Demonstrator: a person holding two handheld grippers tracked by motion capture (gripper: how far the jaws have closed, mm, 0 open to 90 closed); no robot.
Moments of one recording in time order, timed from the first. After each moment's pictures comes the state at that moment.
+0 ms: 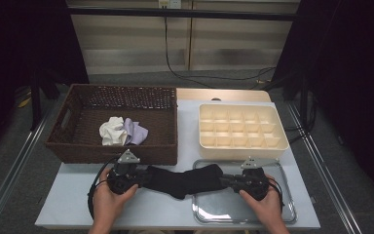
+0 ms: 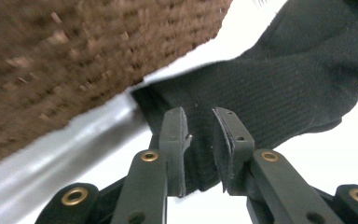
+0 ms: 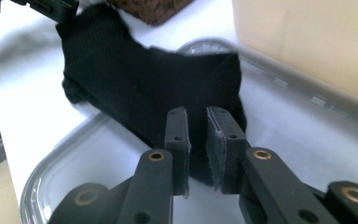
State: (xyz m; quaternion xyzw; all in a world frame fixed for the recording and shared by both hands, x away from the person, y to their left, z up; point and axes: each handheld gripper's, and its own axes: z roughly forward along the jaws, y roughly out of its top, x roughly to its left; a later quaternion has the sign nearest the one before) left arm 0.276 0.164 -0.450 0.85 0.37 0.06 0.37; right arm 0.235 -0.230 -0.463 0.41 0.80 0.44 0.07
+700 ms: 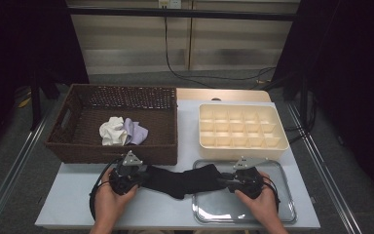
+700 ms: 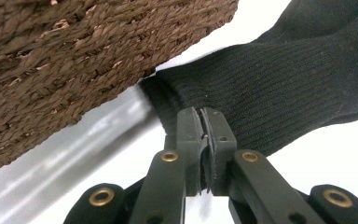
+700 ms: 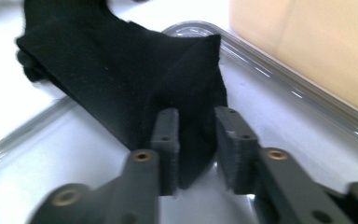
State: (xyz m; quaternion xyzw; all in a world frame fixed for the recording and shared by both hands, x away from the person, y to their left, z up) left arm 0.278 0.160 -0.460 0.87 0.36 0.08 0.33; right arm 0.246 -0.218 -0.476 0.39 0.83 0.38 0.11
